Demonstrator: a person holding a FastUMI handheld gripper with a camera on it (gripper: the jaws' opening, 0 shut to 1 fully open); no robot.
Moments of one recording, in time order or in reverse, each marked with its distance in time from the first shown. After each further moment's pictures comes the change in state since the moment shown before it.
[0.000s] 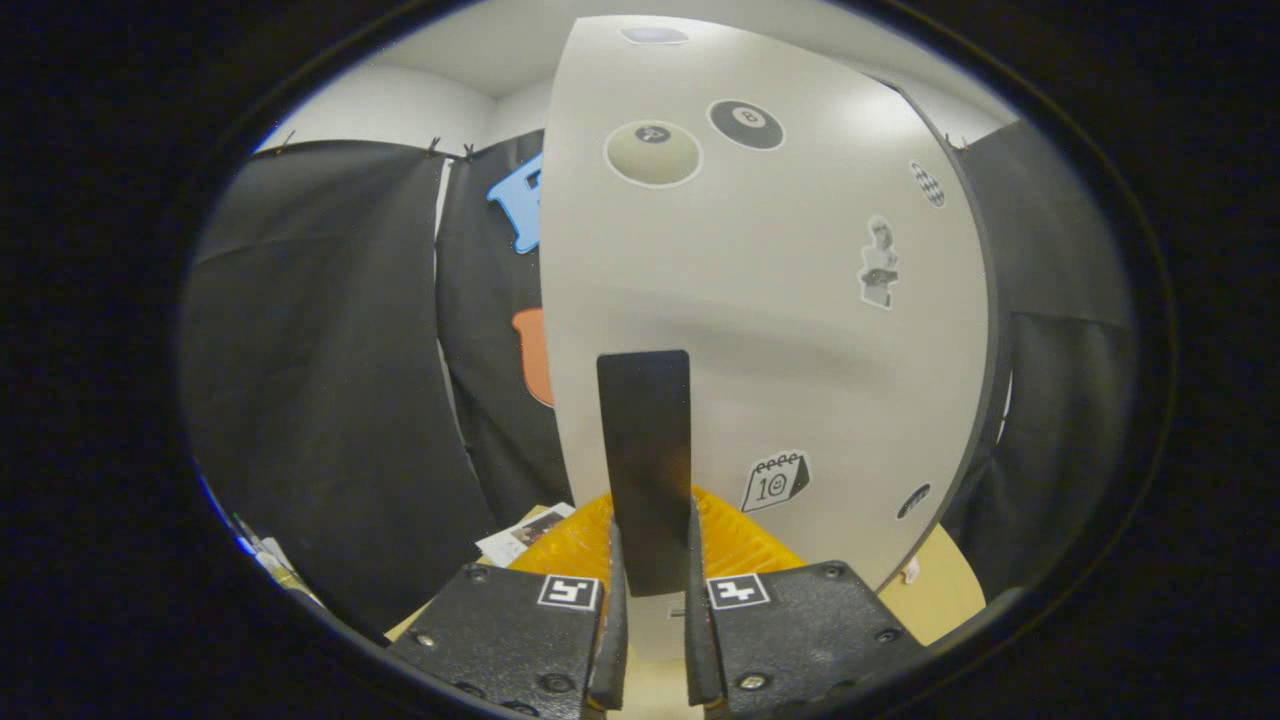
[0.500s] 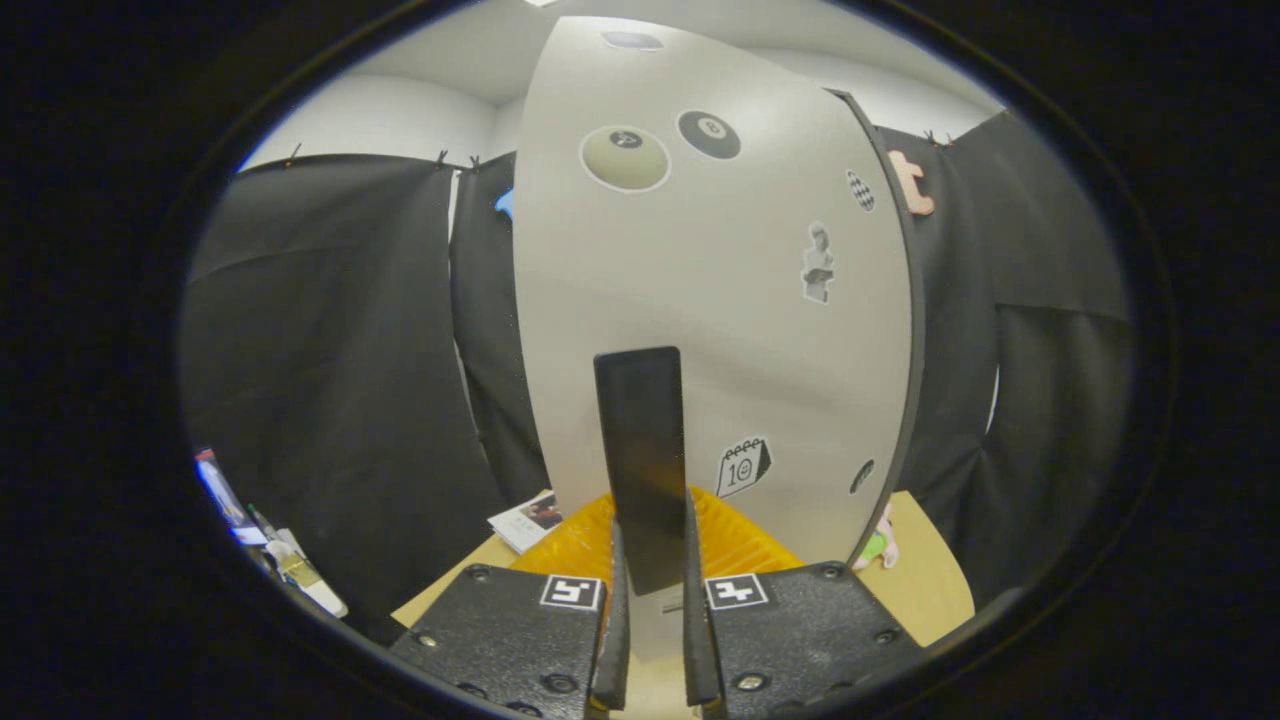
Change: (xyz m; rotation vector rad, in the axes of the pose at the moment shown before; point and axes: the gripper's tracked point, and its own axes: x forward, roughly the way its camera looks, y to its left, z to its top) arm -0.085 -0.041 -0.013 0.004 0.006 0.001
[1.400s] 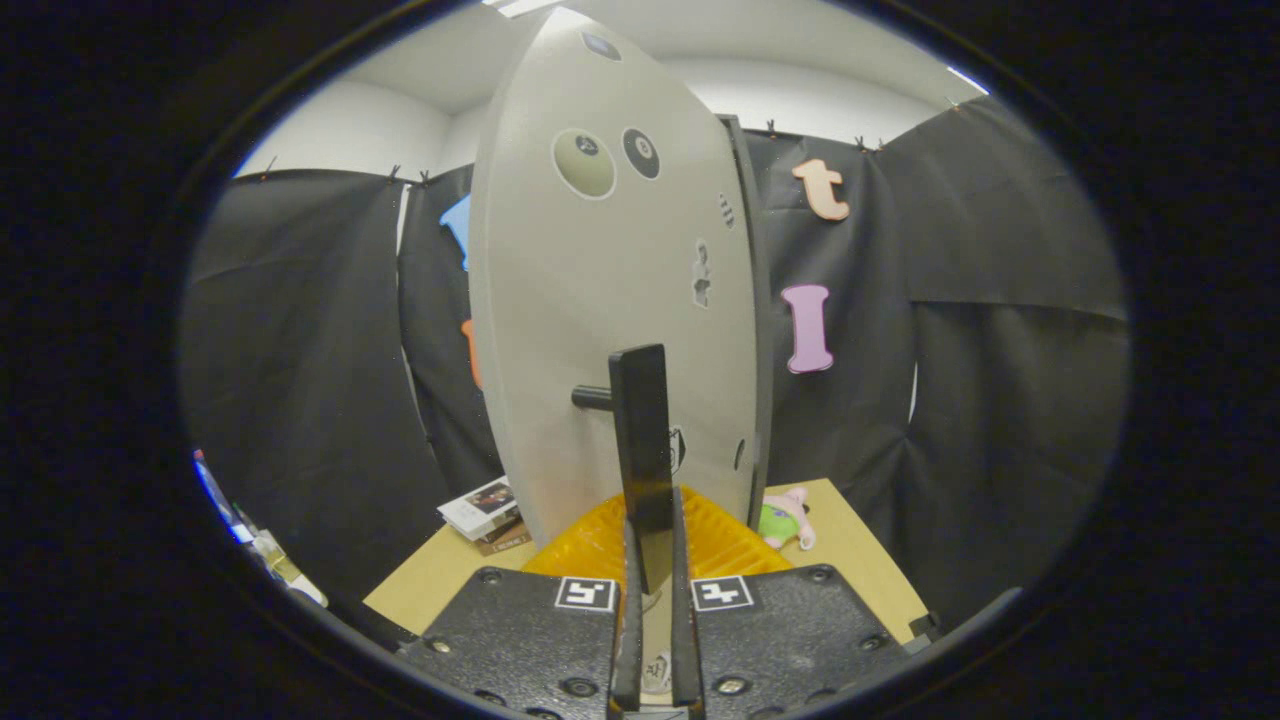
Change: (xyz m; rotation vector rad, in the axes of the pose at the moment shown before) arm -0.099 -0.095 -0.011 0.033 -0.017 -0.181
